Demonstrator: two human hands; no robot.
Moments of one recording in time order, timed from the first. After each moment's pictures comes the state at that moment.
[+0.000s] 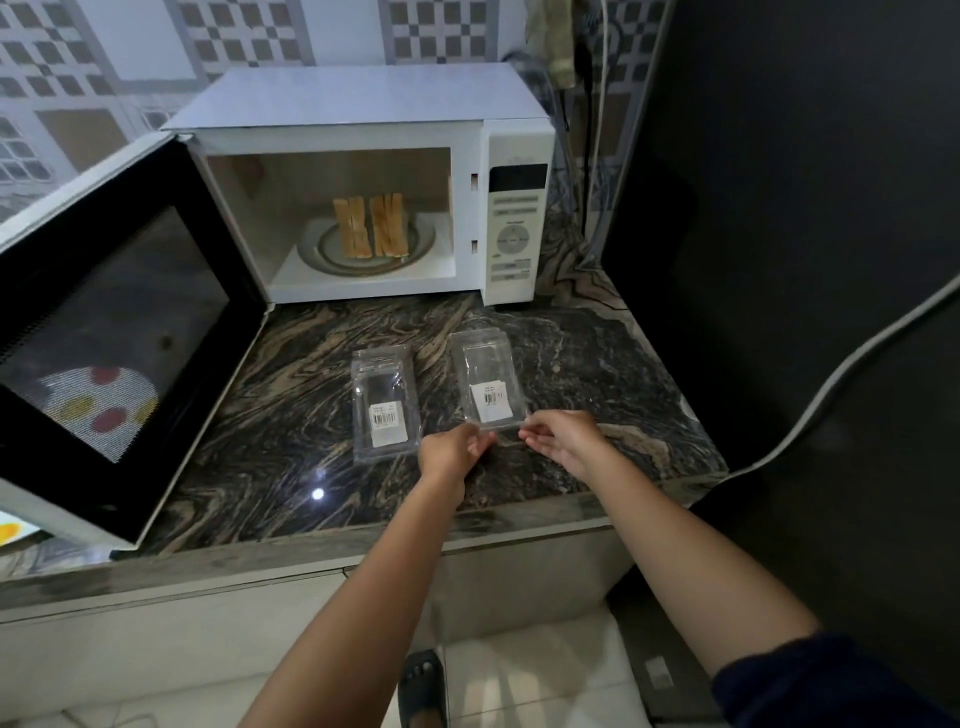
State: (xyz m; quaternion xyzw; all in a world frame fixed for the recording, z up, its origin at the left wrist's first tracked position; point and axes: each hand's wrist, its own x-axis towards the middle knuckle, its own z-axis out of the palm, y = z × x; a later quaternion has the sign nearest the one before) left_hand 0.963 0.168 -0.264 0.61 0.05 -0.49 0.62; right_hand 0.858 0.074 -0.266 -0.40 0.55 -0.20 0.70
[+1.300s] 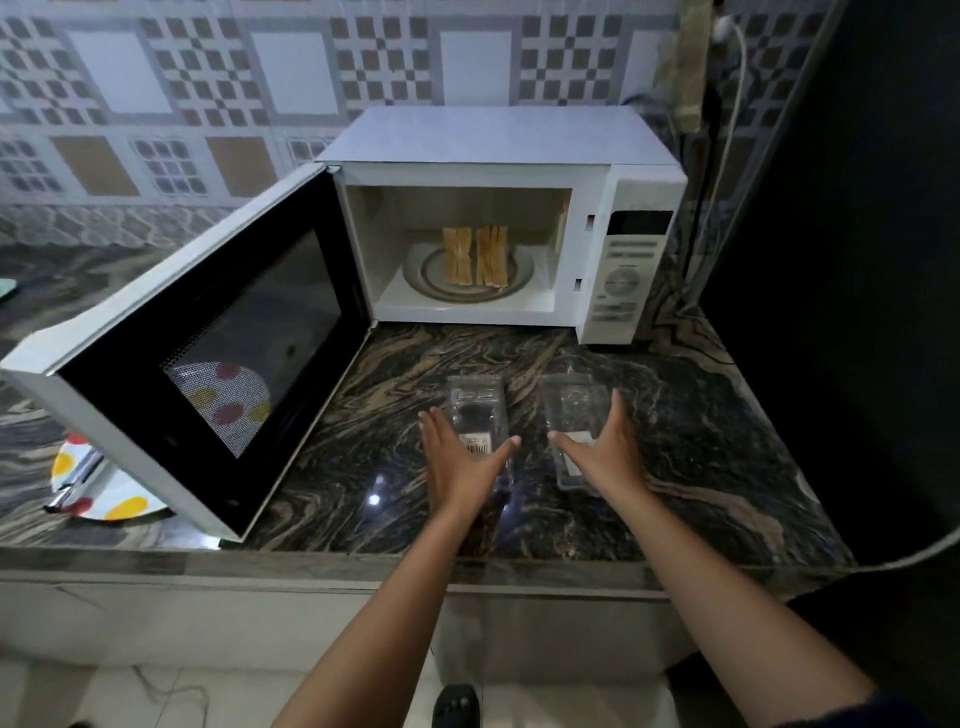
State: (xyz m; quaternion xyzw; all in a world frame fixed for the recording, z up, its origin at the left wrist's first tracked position) left_hand 1.041 0.206 -0.270 0.85 -0.22 -0.19 0.43; right_hand 0.924 0.088 -0.261 -0.73 0.51 -0.20 0.40
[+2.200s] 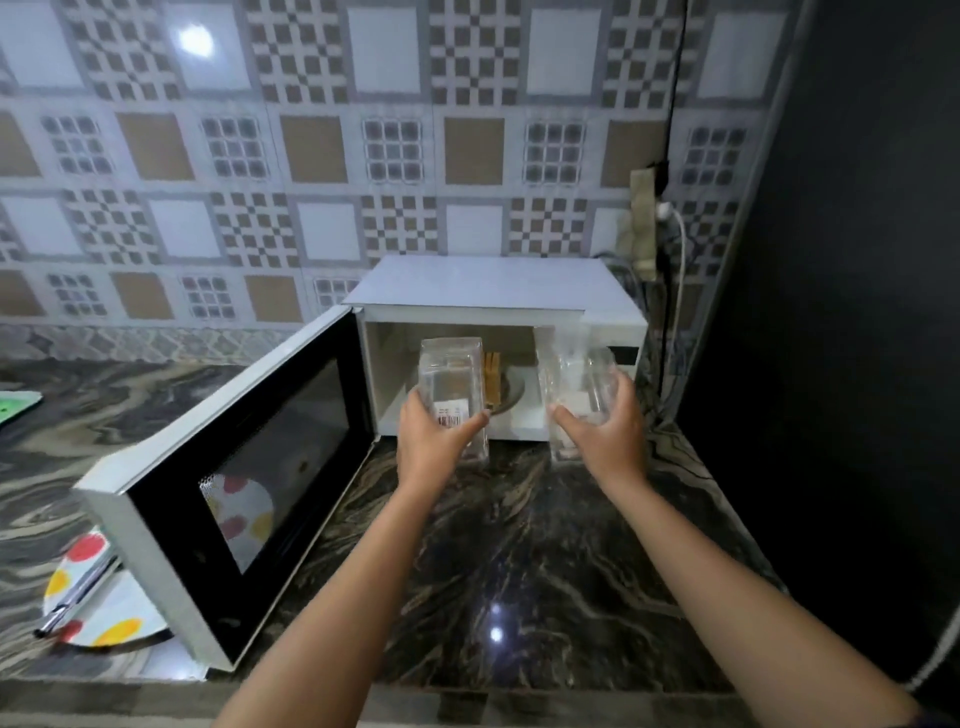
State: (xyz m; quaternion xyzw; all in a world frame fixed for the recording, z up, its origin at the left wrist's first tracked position) left_hand 1.101 0.184 -0.123 0.76 -0.28 -0.07 0.59; right_hand 0.956 0.062 -0.122 -0.72 0.38 -0.46 0.35
